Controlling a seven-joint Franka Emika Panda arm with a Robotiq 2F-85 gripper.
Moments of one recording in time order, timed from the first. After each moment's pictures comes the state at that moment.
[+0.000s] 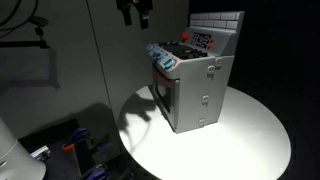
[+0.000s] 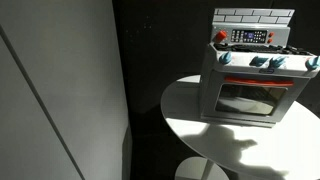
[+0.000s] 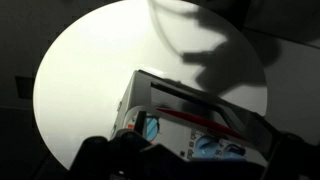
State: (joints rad) arm 0.00 -0.52 -0.10 -2.28 0.03 1.88 -0.12
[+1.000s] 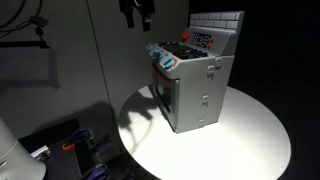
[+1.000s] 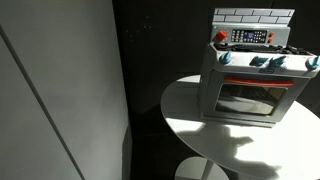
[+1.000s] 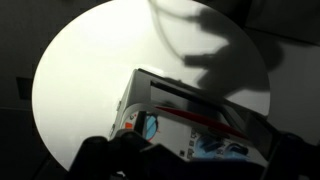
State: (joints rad) arm 0.00 -0.47 -0.09 -2.26 0.03 1.90 -0.10
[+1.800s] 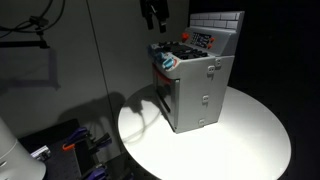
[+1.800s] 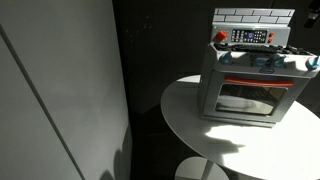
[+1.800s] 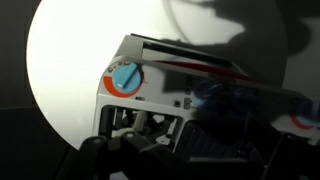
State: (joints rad) arm -0.01 -0.26 -0.01 -2.12 0.02 2.07 0.14
